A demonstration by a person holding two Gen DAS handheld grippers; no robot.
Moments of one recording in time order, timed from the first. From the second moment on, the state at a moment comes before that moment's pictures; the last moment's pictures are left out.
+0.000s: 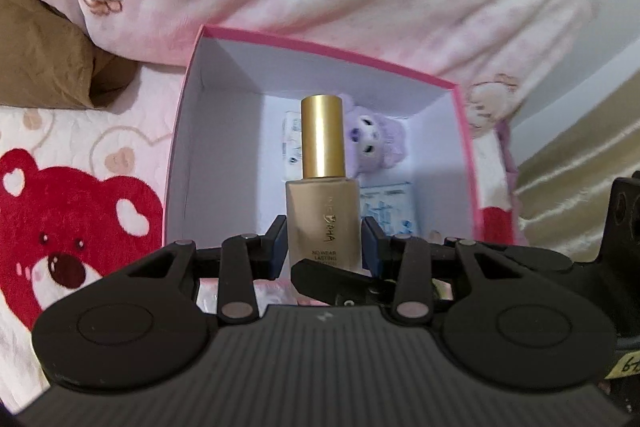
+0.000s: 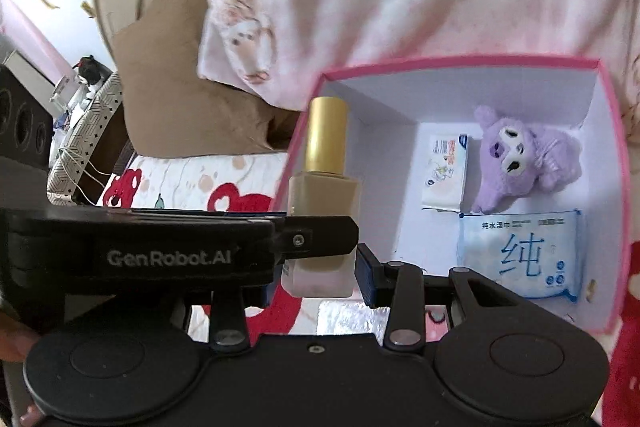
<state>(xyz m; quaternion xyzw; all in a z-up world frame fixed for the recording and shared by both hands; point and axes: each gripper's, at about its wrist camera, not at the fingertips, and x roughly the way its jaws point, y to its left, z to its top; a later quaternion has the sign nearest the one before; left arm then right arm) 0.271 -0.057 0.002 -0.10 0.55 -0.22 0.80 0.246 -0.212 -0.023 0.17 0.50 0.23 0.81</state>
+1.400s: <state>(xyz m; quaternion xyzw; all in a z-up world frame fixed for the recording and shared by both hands) 0.301 -0.082 -0.060 -0.03 0.57 -0.19 0.80 0.255 -0.224 -0.063 0.11 0.50 0.21 0.83</state>
